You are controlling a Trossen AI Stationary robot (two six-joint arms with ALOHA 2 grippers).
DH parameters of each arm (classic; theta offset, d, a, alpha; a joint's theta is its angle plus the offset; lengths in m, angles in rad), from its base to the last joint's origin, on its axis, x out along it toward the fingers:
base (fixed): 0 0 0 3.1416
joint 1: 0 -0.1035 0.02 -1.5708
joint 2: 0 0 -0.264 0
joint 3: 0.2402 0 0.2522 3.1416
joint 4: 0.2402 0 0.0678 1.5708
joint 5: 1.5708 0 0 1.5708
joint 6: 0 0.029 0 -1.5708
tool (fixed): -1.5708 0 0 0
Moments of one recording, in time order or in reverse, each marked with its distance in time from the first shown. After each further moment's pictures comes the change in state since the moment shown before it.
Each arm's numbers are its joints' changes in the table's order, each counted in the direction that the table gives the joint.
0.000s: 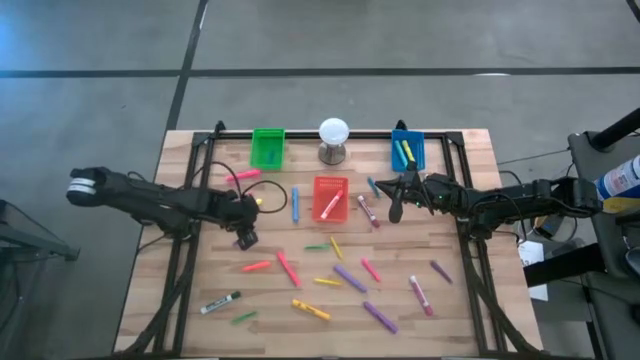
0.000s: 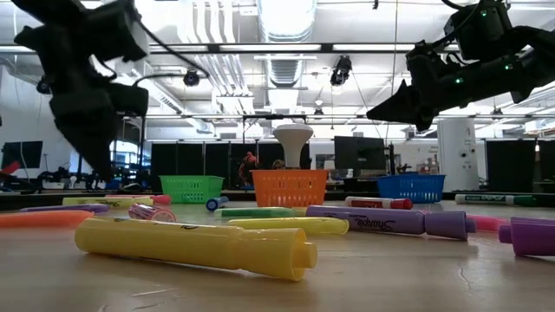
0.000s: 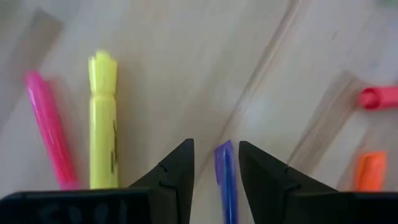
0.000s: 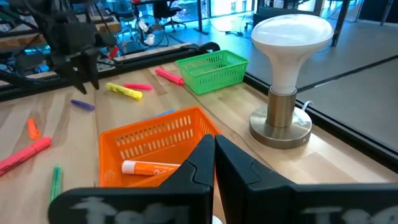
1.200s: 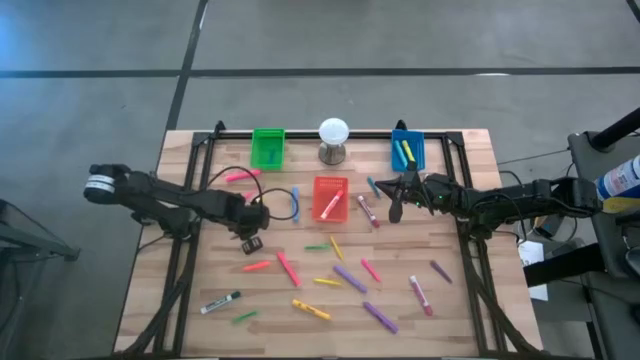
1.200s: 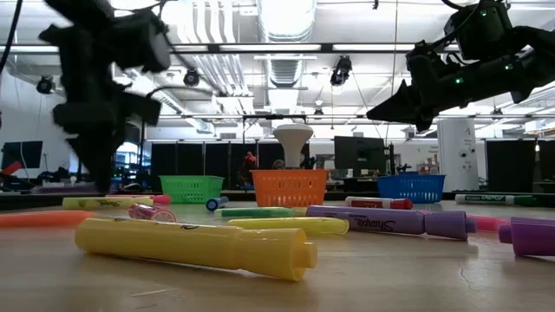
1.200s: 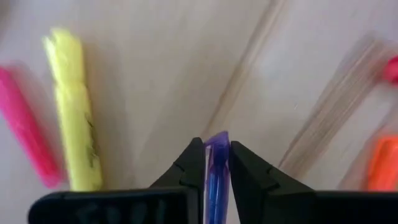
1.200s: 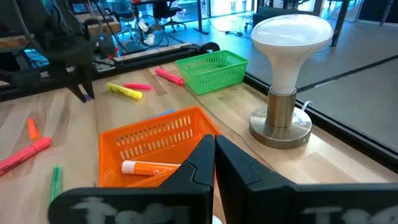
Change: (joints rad) left arm 0.012 -0.199 0.129 0.077 -0.027 0.044; right arm 0.000 0.000 0.000 0.000 0.000 -0.001
